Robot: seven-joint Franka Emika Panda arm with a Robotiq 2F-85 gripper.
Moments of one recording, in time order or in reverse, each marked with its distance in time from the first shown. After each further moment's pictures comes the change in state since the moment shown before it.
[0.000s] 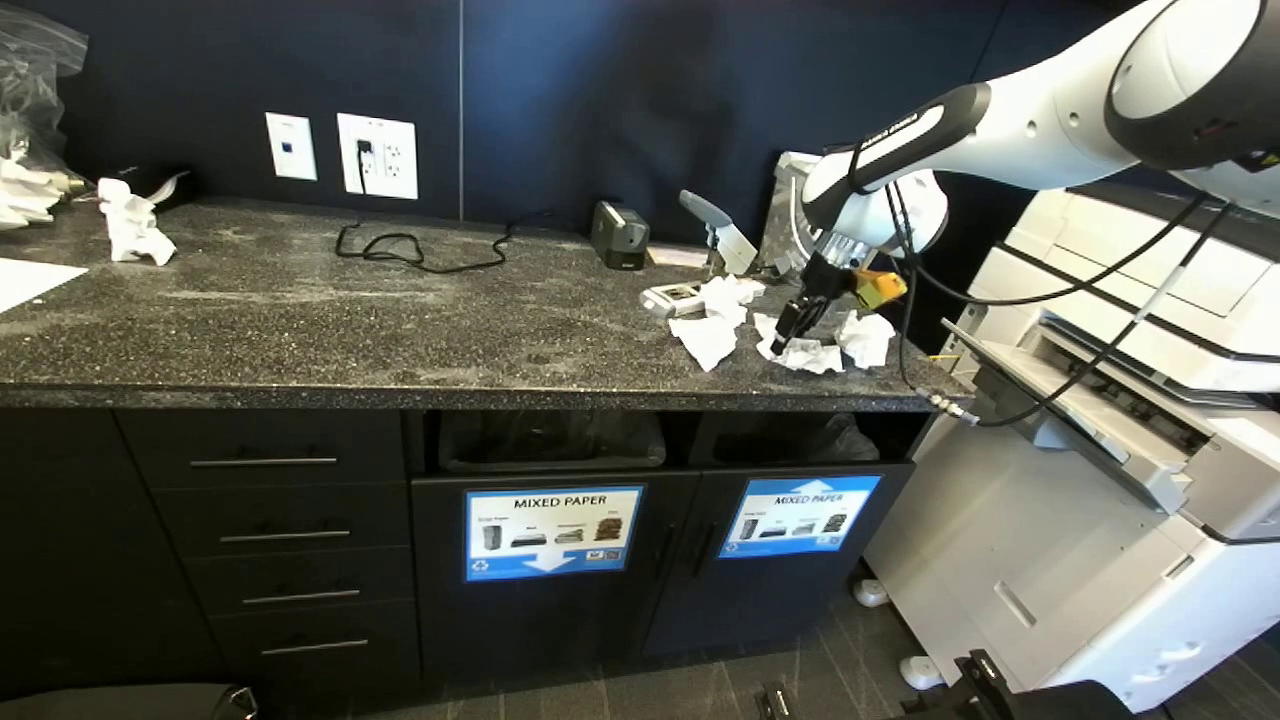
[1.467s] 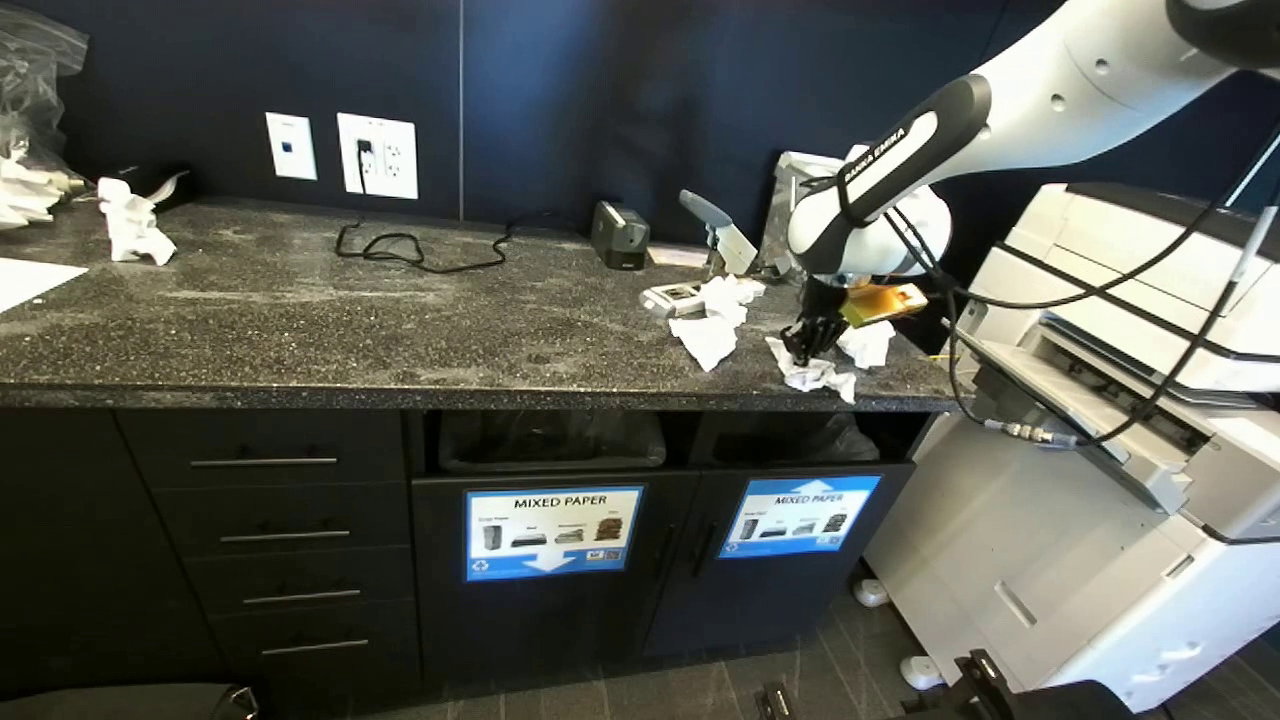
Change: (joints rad) arm 0.179 -0.219 -0.174 -0.406 -0.182 0.243 0.502
